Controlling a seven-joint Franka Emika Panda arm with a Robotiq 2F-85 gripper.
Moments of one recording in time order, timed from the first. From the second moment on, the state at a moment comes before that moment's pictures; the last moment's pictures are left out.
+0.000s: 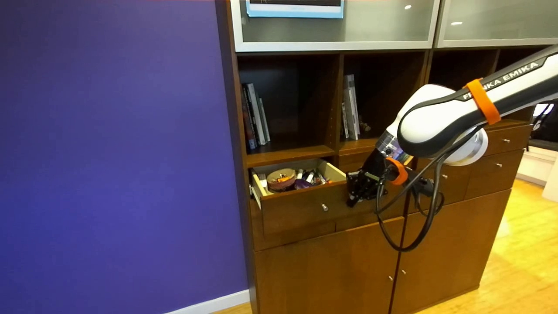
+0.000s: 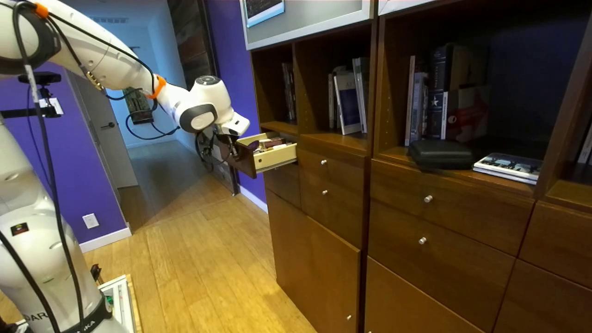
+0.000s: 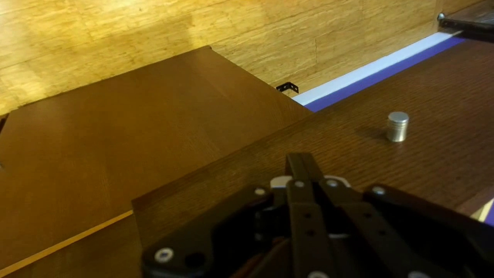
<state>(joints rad) 0.24 -0.07 0.18 -2.30 0.48 2.66 0.36</state>
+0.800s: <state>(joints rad) 0.22 0.07 0.19 -2.22 0.39 2.91 0.32</state>
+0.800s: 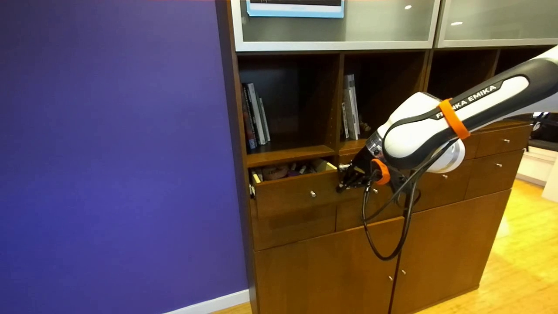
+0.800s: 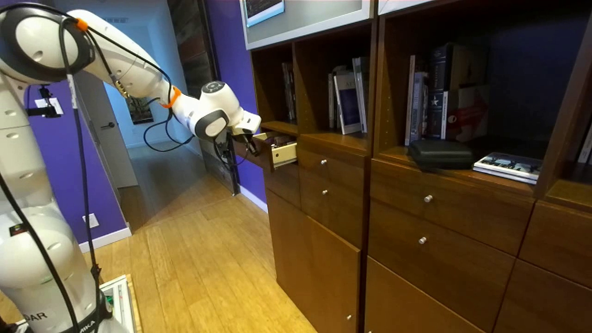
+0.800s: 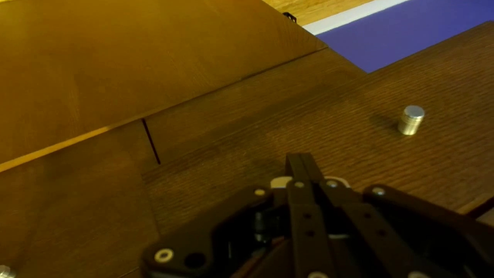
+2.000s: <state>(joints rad) 0.19 0.40 0.18 -1.85 0.37 2.98 0.27</state>
